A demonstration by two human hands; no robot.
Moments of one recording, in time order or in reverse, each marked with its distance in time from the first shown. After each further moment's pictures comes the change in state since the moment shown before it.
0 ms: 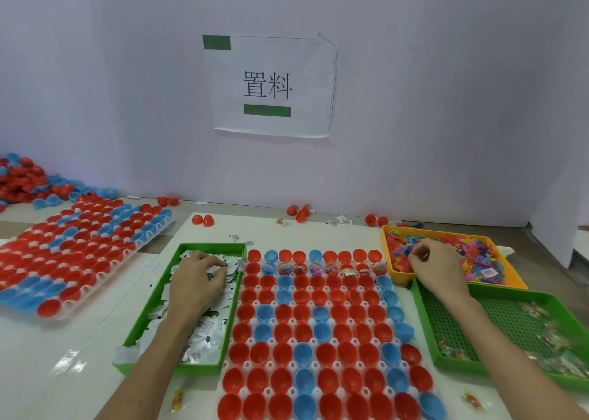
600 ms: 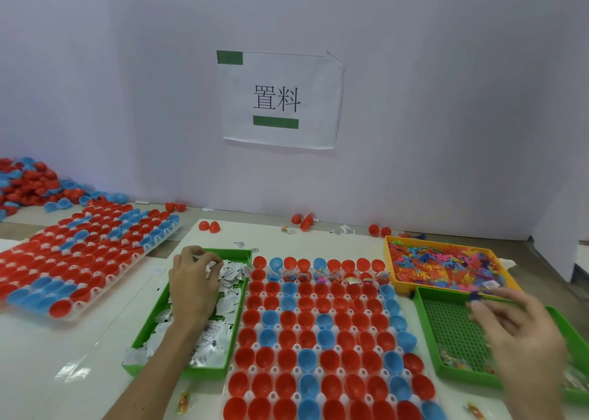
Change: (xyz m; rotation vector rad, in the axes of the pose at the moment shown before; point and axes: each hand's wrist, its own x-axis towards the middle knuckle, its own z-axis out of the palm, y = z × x) left_hand -0.008 0.008 -0.013 -0.034 0.303 0.023; right_hand -0.128 -0.022 -0.080 0.798 0.368 0.138
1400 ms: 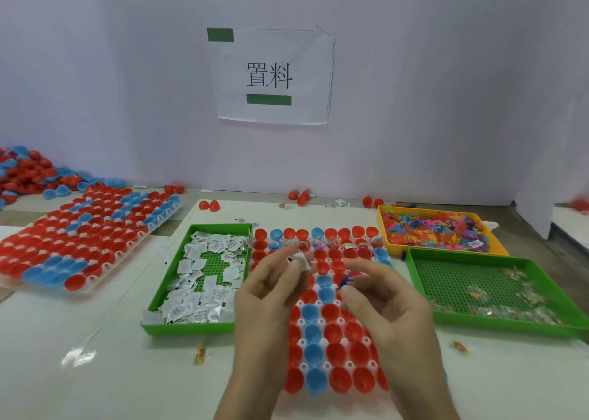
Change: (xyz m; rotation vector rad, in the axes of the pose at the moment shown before) left_hand -0.119 0.166 -0.127 -1.425 -0.339 -0.612; right_hand -0.136 -0.098 0.065 0.322 -0.483 0.075
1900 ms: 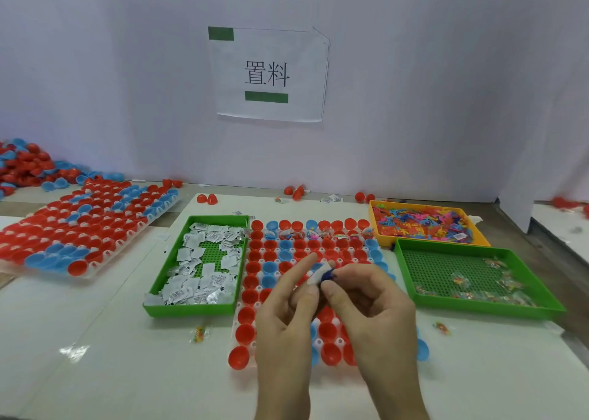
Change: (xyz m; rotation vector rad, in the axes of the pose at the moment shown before) left_hand -0.052 -0.015 0.005 0.094 -0.051 0.022; right_hand -0.028 0.001 0.014 -0.099 0.070 -0.073
